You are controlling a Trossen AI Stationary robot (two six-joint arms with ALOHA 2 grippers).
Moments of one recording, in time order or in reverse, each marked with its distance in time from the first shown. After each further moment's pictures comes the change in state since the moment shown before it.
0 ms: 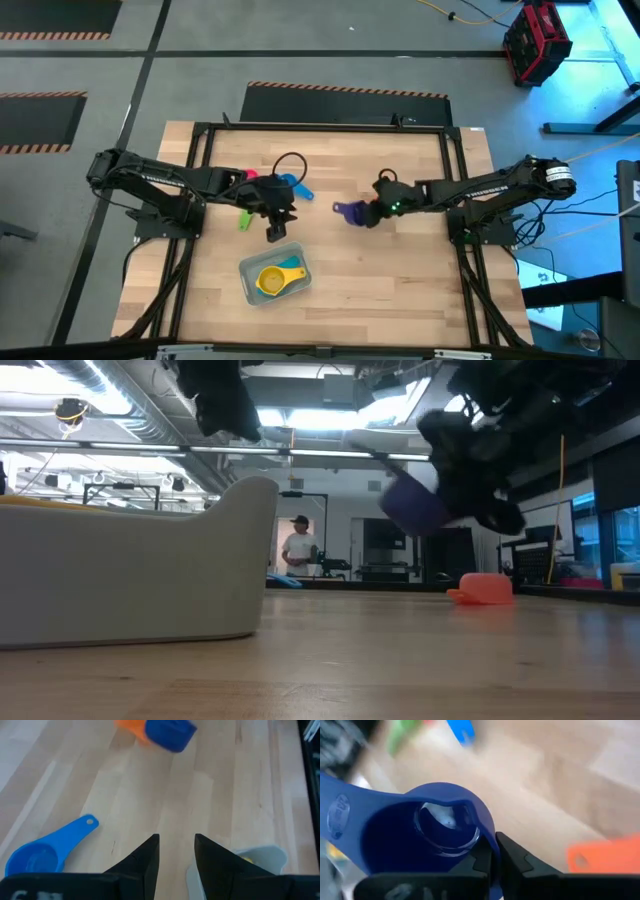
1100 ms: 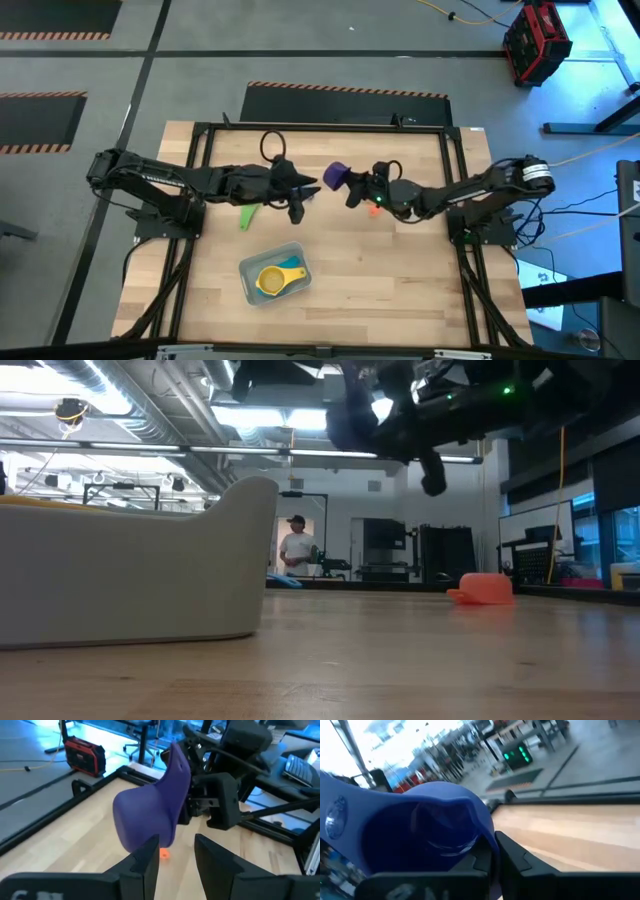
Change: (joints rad) left arm 0.000 0.000 0.000 0.475 -0.300 -0.017; right arm 0.050 0.198 0.000 0.923 0.507 -0.288
